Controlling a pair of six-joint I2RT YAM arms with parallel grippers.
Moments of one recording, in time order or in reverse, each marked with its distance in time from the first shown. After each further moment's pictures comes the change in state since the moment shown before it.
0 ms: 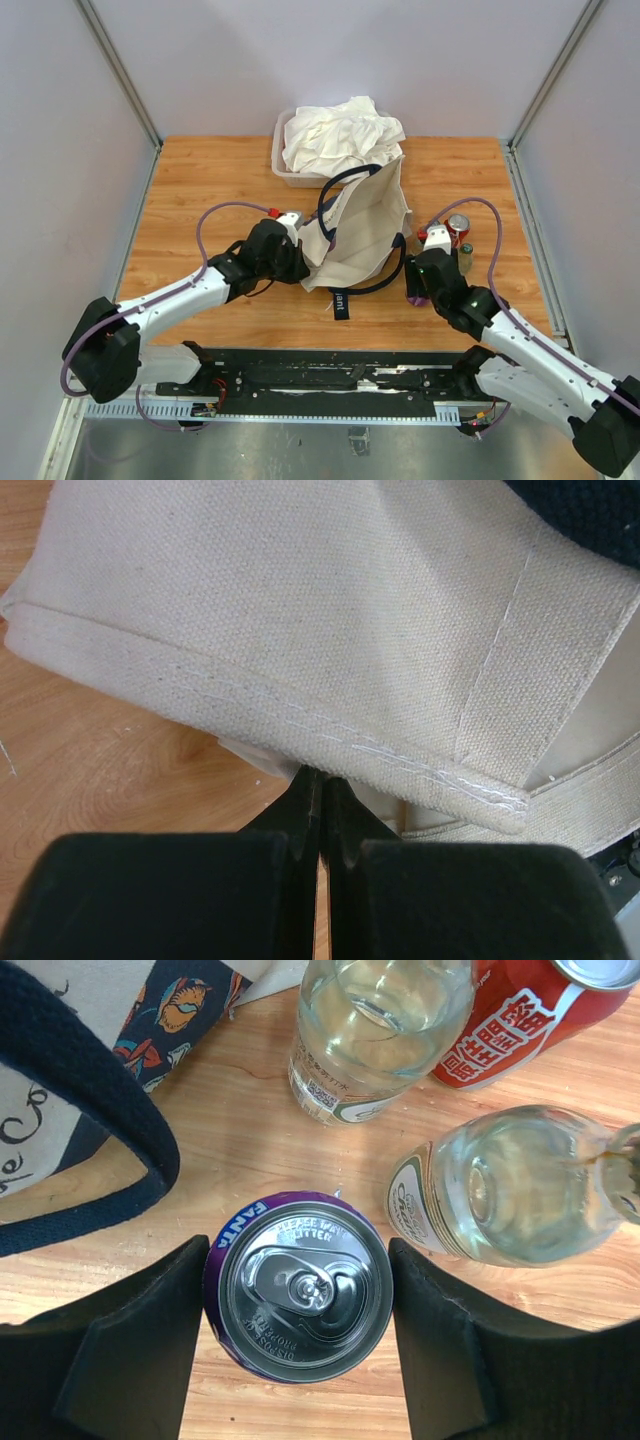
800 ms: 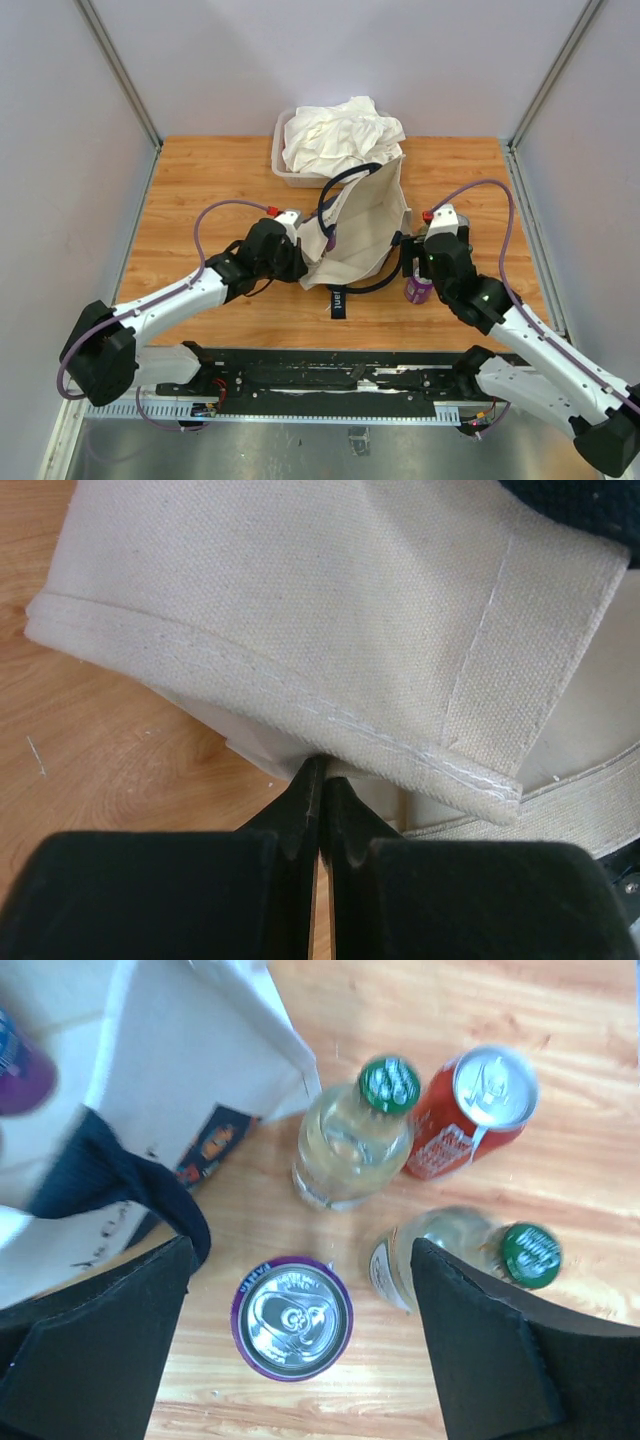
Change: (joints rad) left arm -0.002 -0.010 0.011 -0.014 -0.030 0.027; right arm 0.007 0.015 0.119 0.044 0.038 -0.064
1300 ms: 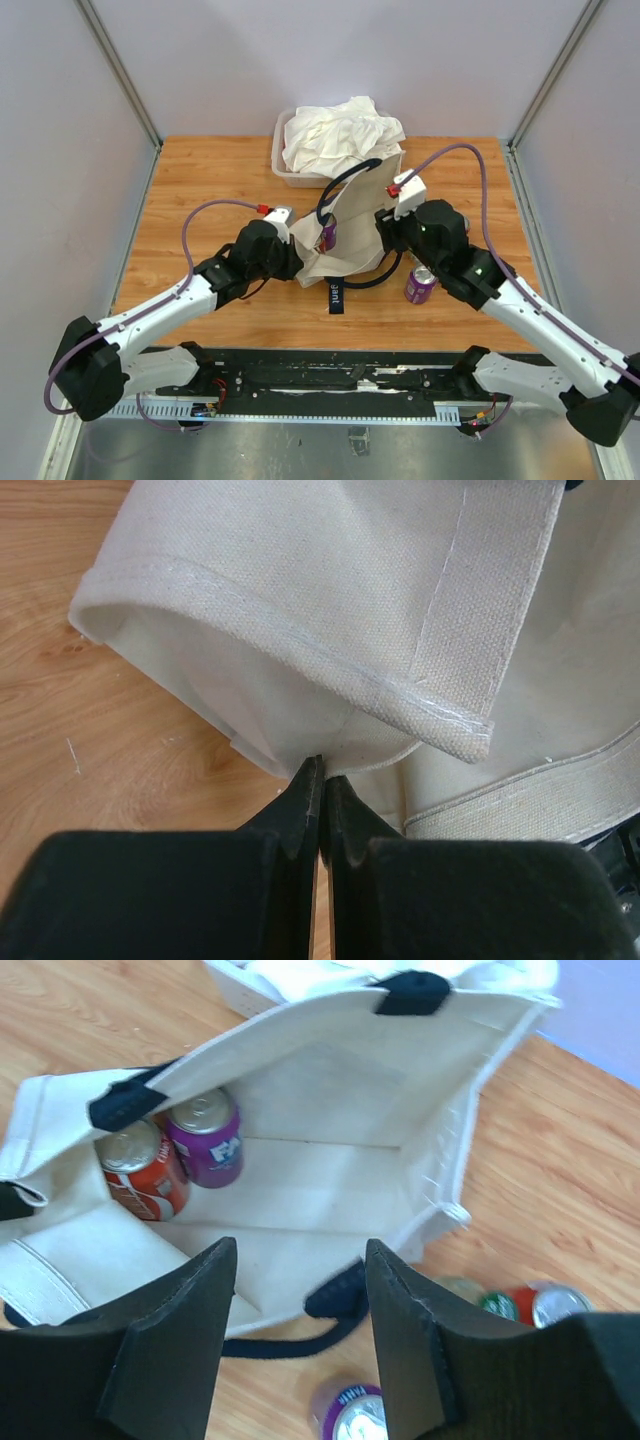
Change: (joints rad) left arm -0.002 -0.106 -0.018 -0.002 -0.061 -0.001; right arm 0.086 0.143 0.321 0.058 -0.208 -0.214
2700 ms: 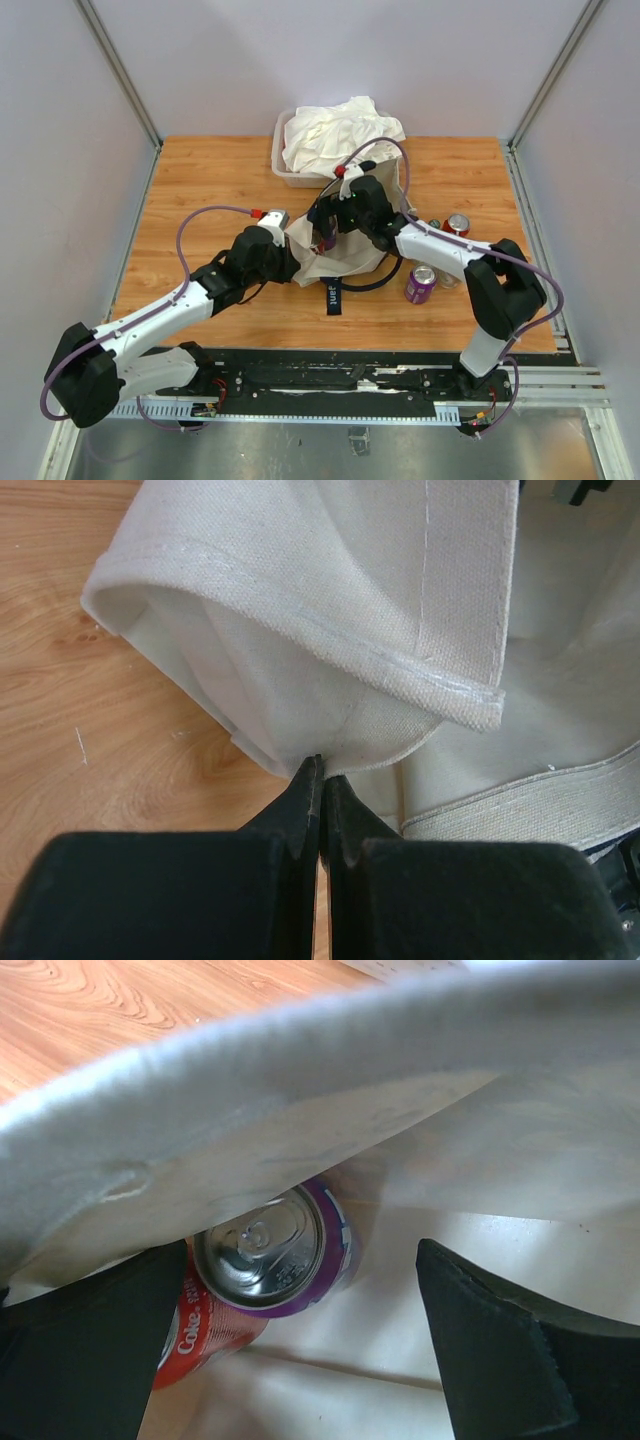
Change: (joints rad) left arm 0.000 -0.047 -0.065 0.042 -0.026 -0.037; right arm -0.105 0.736 0.131 0.459 -0.370 0.231
